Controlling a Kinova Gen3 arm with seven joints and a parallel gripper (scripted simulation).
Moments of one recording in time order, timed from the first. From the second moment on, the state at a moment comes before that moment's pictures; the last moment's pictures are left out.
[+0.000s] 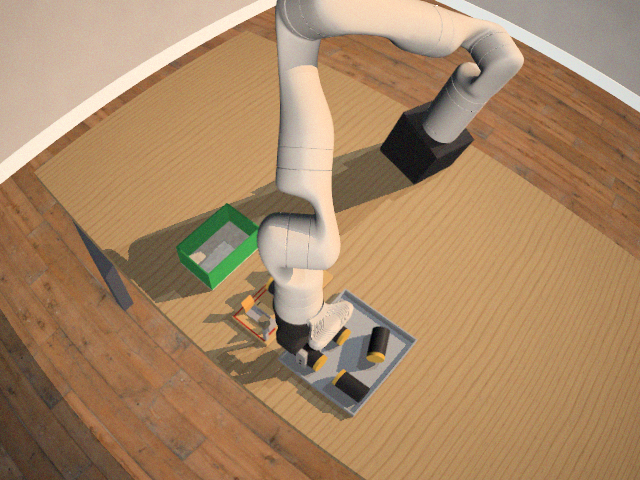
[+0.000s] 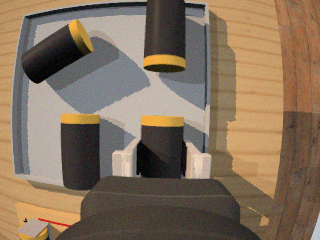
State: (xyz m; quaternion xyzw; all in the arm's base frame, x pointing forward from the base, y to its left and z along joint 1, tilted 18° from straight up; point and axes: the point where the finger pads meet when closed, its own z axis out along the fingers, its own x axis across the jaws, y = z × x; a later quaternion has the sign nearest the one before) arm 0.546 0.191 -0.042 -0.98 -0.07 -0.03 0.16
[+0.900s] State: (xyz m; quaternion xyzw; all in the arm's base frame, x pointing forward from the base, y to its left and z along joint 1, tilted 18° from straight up) arm 0.541 0.177 0.006 -0.98 -0.07 -0.03 0.16
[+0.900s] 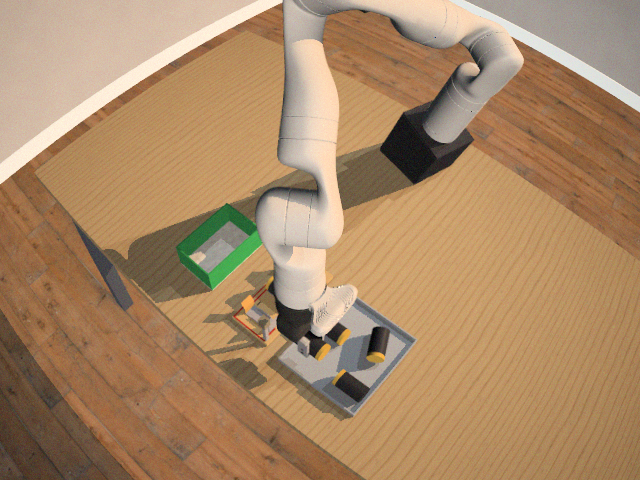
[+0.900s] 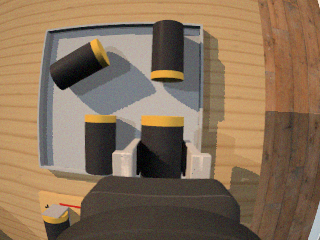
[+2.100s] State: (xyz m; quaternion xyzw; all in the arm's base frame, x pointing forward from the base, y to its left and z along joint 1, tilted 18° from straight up) arm 0.553 0.052 0.052 -0.98 -0.08 -0.03 0.15
